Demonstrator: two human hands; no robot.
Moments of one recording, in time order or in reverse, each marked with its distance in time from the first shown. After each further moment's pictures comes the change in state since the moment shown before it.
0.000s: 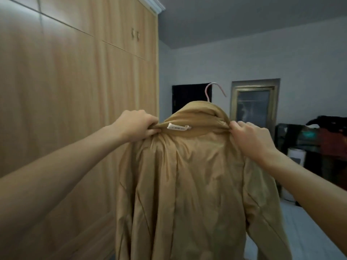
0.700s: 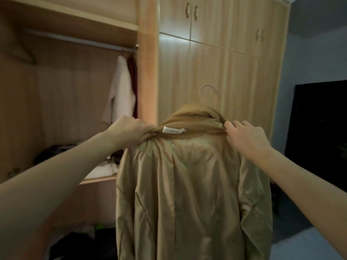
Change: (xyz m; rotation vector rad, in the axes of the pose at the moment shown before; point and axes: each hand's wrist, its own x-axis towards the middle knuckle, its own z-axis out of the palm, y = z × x) left_hand -0.335 -0.147 -0.170 0.535 -0.329 -0.327; right_hand 0.065 -0.340 -0.092 0.406 0.099 -0.393
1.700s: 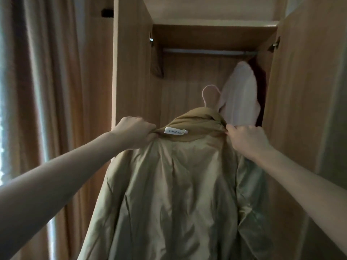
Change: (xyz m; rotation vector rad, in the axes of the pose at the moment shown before) left_hand -0.304 -0.335 0.049 0.182 -0.341 -0.523; right_hand 0.212 -0.468 -0.037 0.298 0.283 -0.341
